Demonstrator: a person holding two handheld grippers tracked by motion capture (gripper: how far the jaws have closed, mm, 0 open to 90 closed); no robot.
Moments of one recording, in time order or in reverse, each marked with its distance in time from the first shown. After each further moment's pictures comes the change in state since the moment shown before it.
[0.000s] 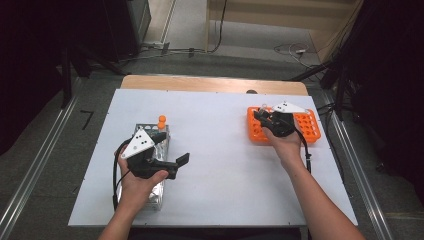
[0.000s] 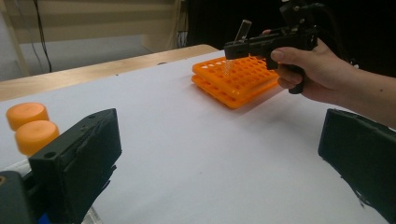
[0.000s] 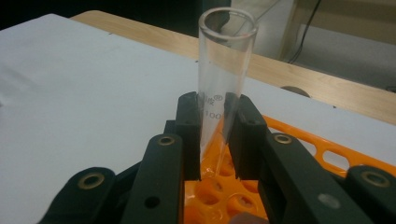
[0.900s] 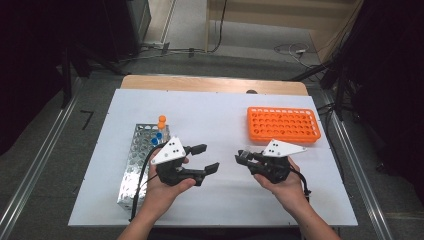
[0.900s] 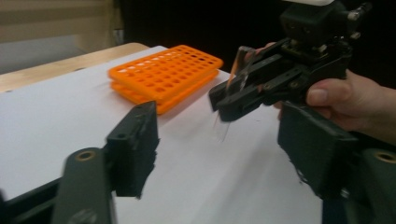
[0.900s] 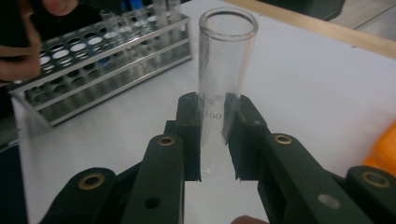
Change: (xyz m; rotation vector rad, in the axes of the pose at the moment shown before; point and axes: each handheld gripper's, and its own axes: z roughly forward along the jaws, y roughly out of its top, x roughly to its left) left arm -0.048 0.003 0.039 0.032 -0.258 0.068; right arm 0.101 -0.029 -0.082 0.049 0.367 -0.104
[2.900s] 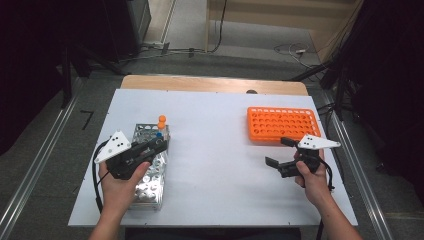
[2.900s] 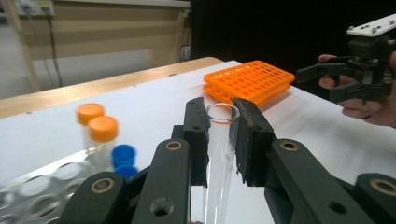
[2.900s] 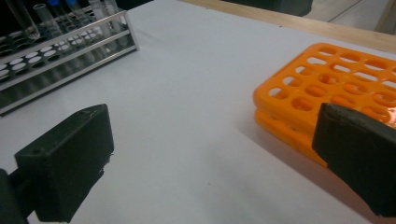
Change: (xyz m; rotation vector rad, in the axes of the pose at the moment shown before) left arm 0.051 -0.016 -0.096 -0.089 0.297 -0.035; right arm -0.086 -0.042 -0.045 -0.049 -0.065 0.083
